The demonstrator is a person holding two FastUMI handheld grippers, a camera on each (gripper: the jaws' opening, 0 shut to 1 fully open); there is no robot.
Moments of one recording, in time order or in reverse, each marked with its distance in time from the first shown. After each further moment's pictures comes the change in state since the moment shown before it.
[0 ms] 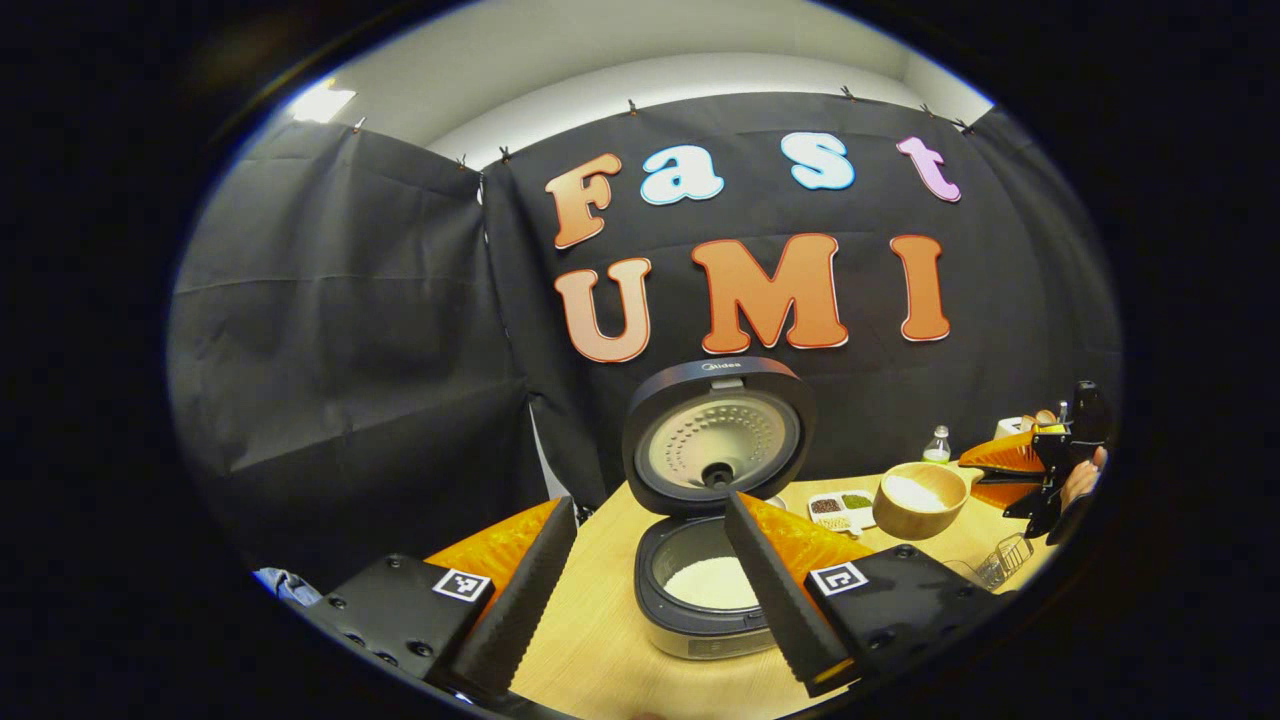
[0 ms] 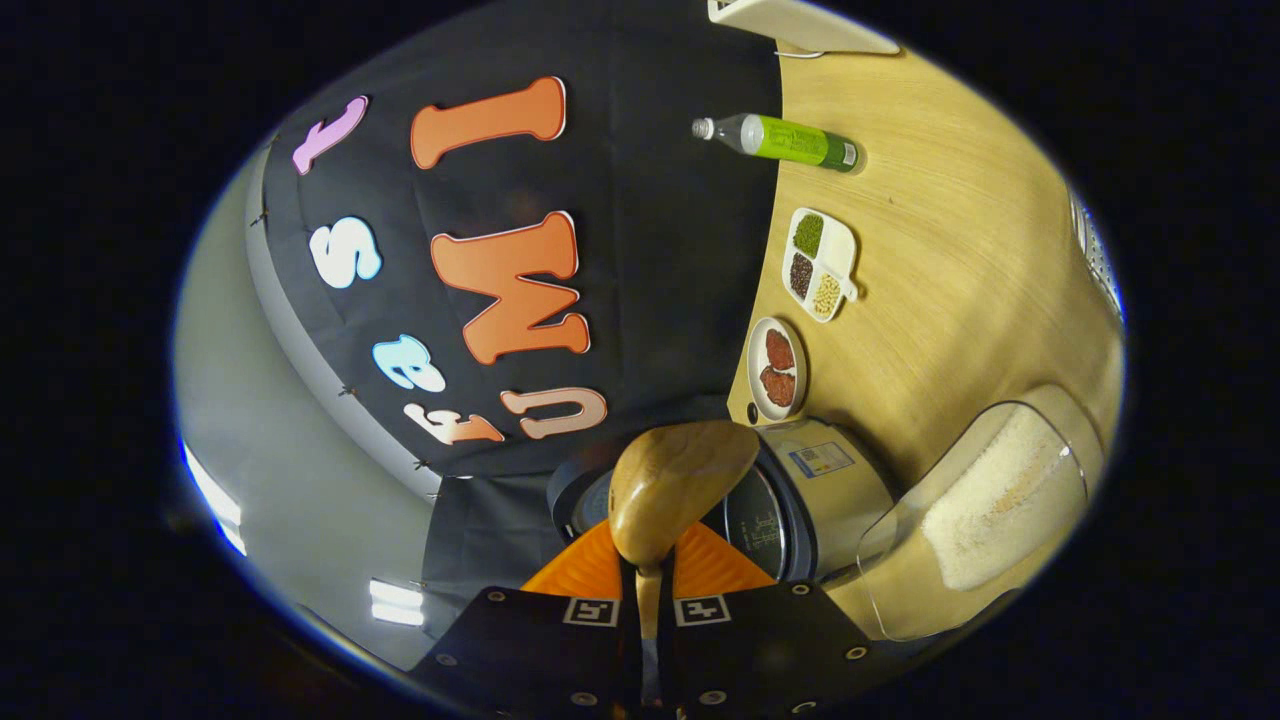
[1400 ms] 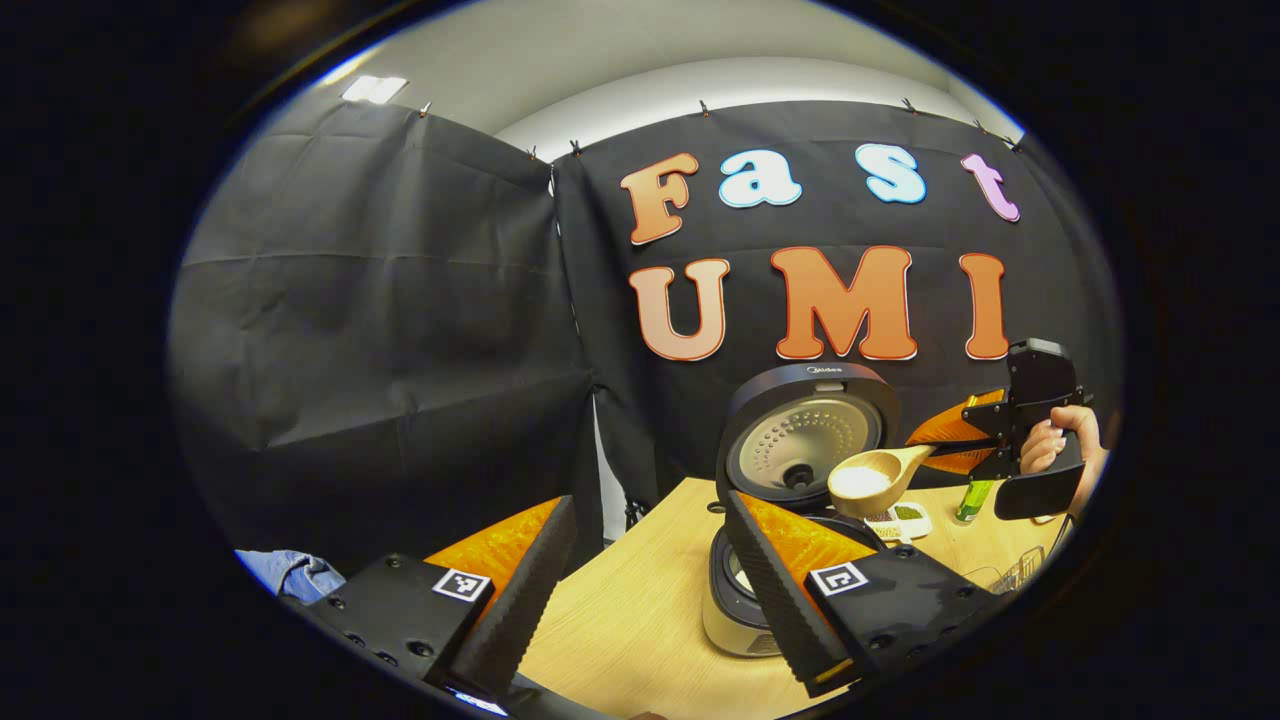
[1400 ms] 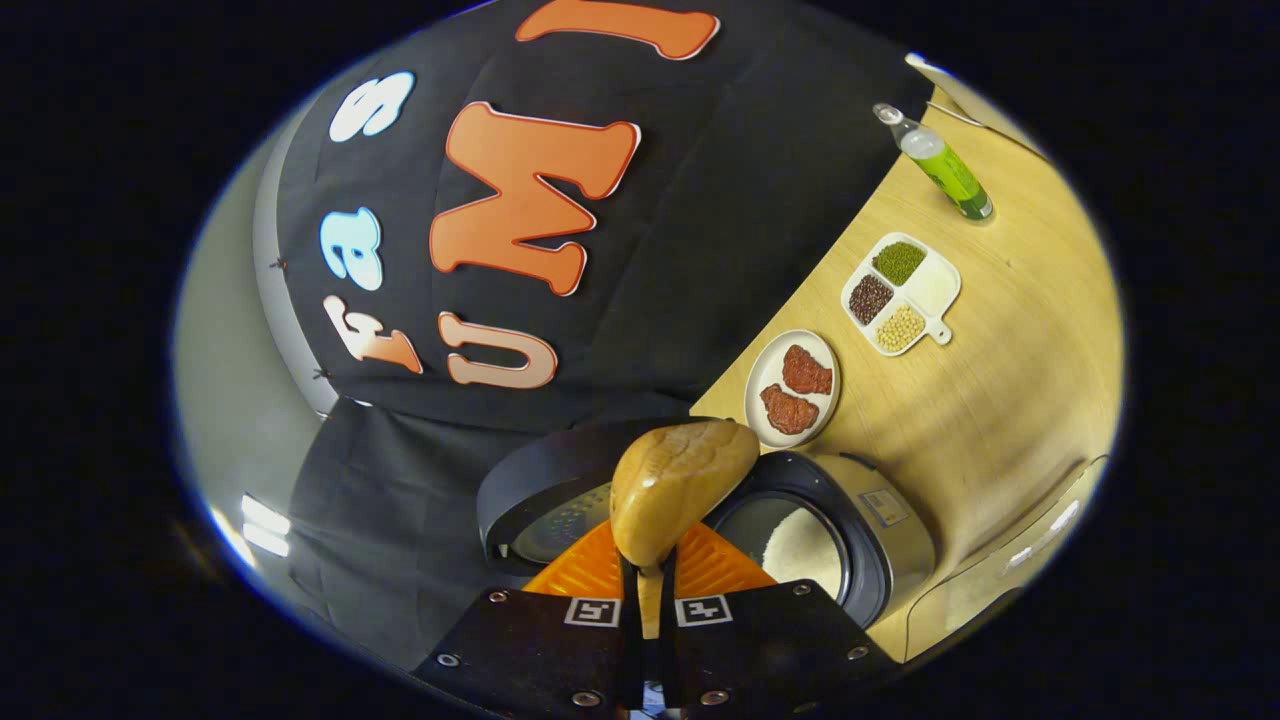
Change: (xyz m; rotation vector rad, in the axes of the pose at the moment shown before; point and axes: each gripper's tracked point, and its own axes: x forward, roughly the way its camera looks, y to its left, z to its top) left arm -0.012 0.076 -0.014 -0.065 0.019 0.147; right arm 0.124 0.021 -0.033 -0.425 -0.006 -0.263
